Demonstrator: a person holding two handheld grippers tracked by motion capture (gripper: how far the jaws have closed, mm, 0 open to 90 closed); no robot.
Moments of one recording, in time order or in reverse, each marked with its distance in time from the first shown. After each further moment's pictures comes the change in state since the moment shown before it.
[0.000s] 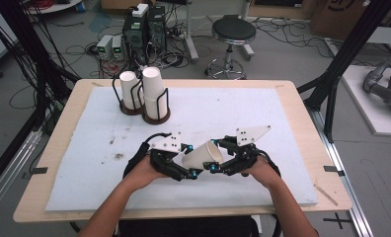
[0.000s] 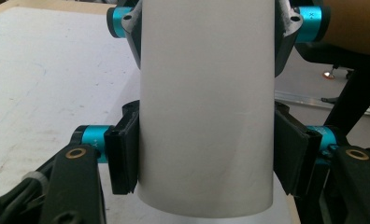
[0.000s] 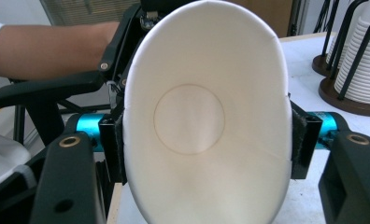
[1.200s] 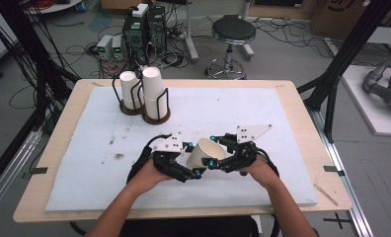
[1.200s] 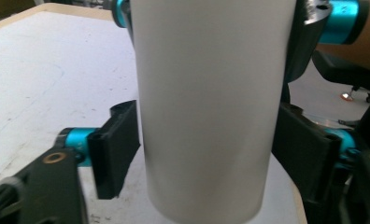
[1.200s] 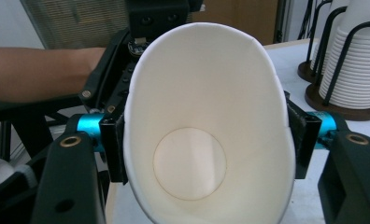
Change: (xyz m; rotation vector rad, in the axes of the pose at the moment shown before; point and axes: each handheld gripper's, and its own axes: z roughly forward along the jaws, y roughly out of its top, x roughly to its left) left arm -0.004 -0.003 0.011 -0.039 0.067 -0.037; right arm 0.001 0.006 0.002 -0.023 -0.047 0.014
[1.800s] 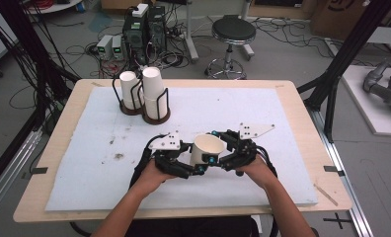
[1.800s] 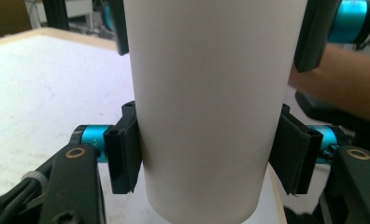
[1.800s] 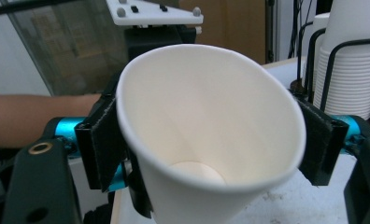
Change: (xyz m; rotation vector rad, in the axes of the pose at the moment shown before) left arm 0.005 -0.007 0.001 -0.199 -0.023 -0.107; right arm -0.001 0.001 -0.001 -0.125 -0.021 0.086
